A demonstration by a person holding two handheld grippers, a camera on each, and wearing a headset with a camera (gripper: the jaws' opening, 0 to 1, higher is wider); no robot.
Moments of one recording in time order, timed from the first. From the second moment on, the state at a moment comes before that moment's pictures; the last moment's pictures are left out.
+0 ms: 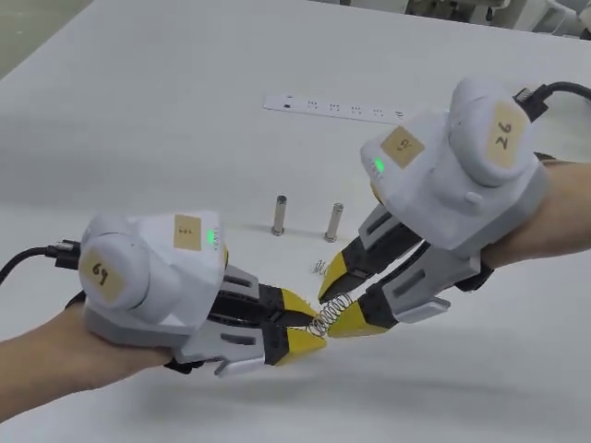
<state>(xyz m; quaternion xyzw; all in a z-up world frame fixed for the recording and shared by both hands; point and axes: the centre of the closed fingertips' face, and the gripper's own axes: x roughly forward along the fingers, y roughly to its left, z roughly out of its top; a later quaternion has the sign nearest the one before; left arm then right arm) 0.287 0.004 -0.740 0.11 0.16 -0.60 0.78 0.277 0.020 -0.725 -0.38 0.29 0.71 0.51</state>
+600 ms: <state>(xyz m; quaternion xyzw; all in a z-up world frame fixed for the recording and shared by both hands) 0.287 0.001 -0.738 0.11 0.16 -0.60 0.78 0.276 0.018 -0.729 -0.38 0.30 0.71 0.51</state>
